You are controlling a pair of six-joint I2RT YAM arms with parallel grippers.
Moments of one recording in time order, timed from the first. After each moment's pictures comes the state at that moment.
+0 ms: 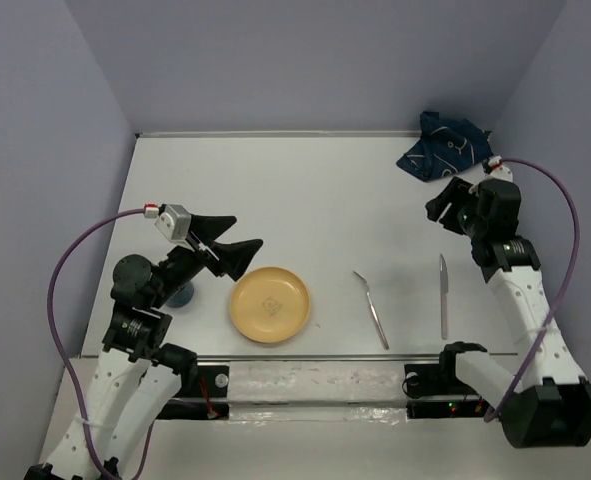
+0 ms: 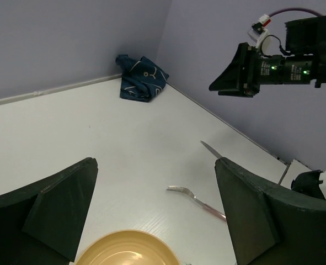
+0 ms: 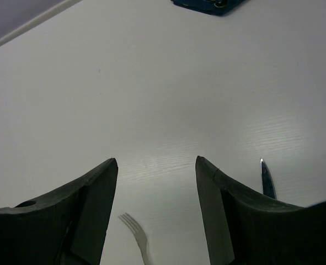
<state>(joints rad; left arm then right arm) -0.34 0.49 0.63 0.06 0.47 -0.38 0.01 0.94 0.92 -0.41 -0.05 0.44</state>
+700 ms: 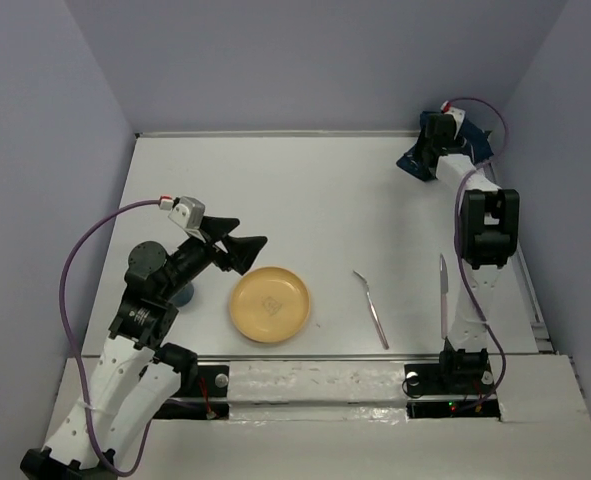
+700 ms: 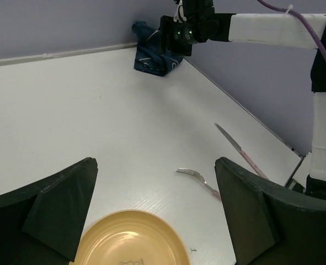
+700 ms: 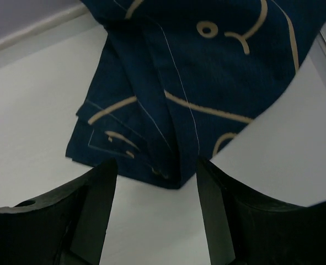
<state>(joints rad) -0.38 0.57 0.63 0.00 0.40 -0.36 0.01 2.17 1.75 -0.19 0.38 0.26</state>
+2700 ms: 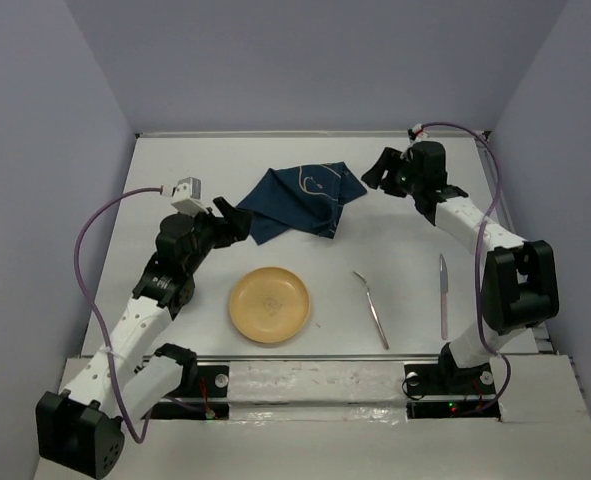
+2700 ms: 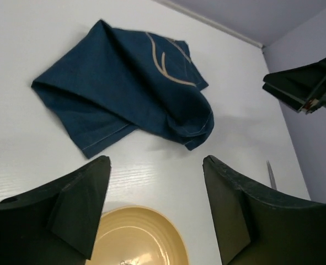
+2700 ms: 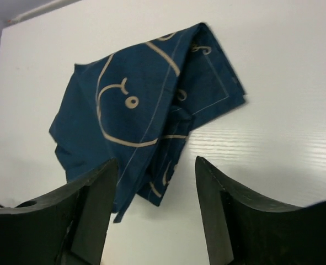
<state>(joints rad) -0.33 0.83 0.63 -0.01 0.05 -0.59 0.19 1.63 1.17 0.00 -0.23 0.51</state>
